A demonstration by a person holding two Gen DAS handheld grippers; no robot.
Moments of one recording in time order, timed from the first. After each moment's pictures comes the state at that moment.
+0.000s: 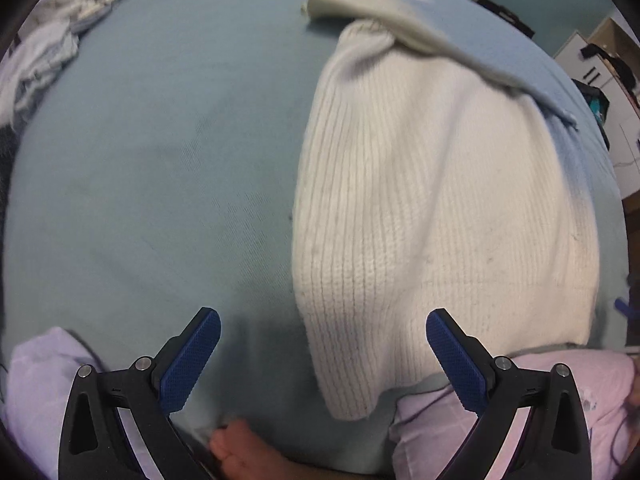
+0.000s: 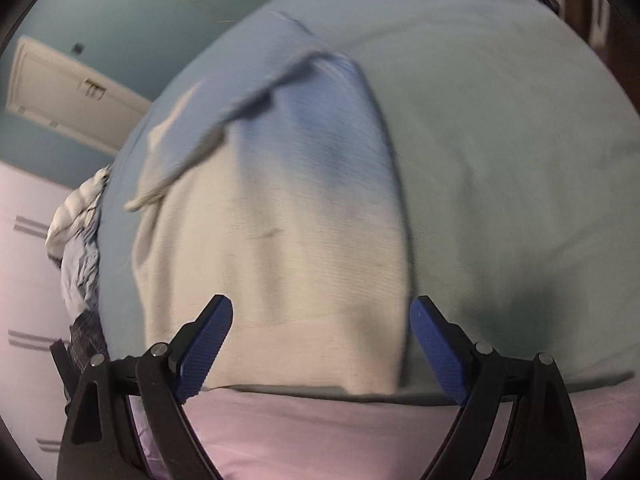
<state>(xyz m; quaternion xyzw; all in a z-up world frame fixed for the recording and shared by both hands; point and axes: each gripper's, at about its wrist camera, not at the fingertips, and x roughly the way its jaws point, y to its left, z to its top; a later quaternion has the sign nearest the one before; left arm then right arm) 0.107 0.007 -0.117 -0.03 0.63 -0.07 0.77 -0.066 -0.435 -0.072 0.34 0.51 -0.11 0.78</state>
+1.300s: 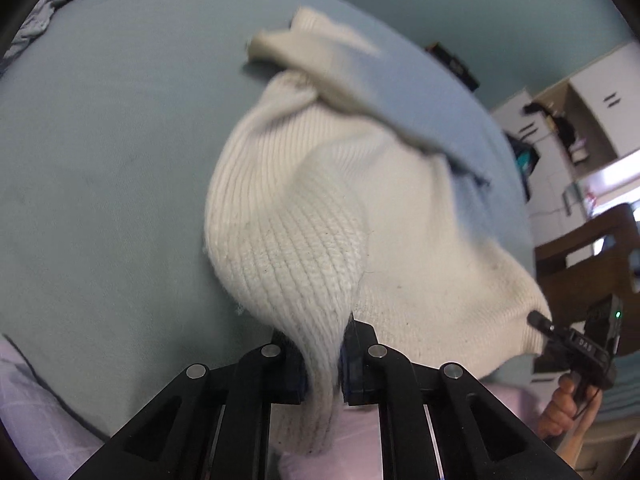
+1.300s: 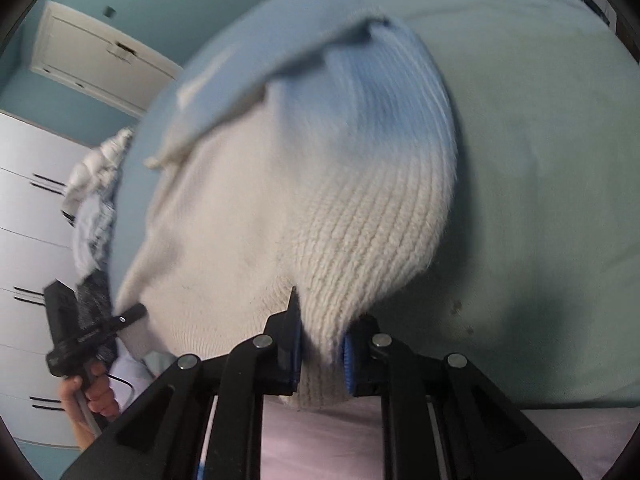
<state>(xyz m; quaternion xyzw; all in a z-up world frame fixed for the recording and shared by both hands) 0.108 -0.017 -0.041 -0.19 0.57 -0.18 0.78 -0.044 -0.382 -0.019 0.32 0.48 -0.01 0.82</state>
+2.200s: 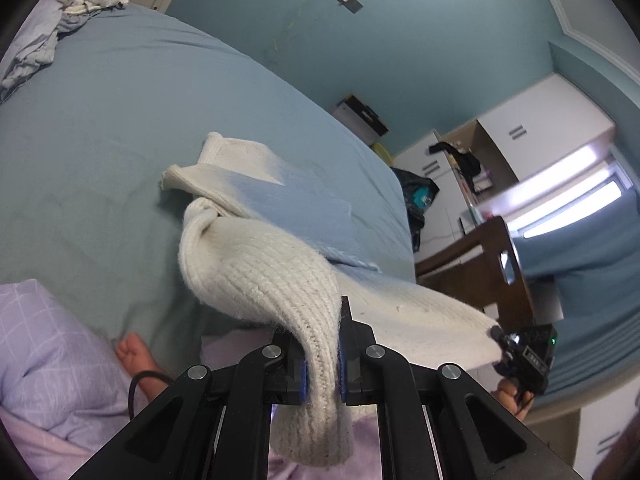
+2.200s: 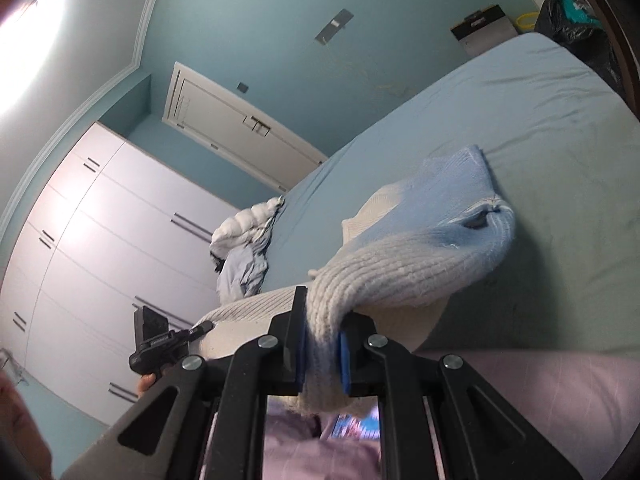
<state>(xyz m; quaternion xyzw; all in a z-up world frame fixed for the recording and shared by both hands) 0.009 0.025 0.128 -0.26 0.49 -0.29 0.78 -0.168 -0.380 0.109 0.37 0.32 0.15 0.86</state>
